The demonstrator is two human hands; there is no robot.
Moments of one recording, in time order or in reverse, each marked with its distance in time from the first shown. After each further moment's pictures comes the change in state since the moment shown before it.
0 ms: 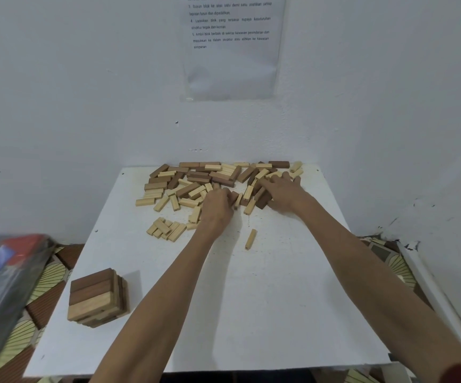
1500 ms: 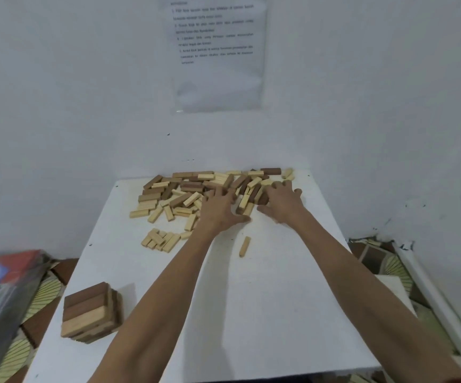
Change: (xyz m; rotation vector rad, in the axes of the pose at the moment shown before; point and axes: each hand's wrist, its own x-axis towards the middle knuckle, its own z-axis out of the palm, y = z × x) left_hand 0.011 0.021 -0.007 0.297 -0.197 0.155; right_hand -0.010 0.004 0.012 0.200 0.123 0.177
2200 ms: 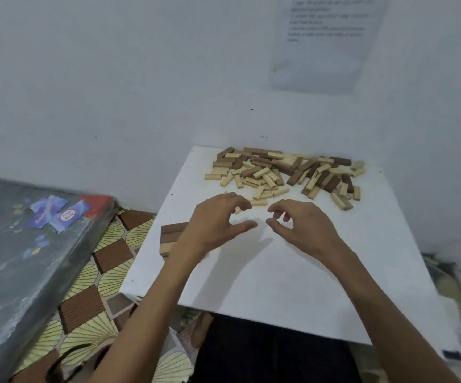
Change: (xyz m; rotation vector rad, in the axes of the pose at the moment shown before) left_hand -0.221 -0.095 -0.080 -0.164 0.233 0.063; right_hand -0.156 -0.140 -0.012 0.343 0.149 -0.436
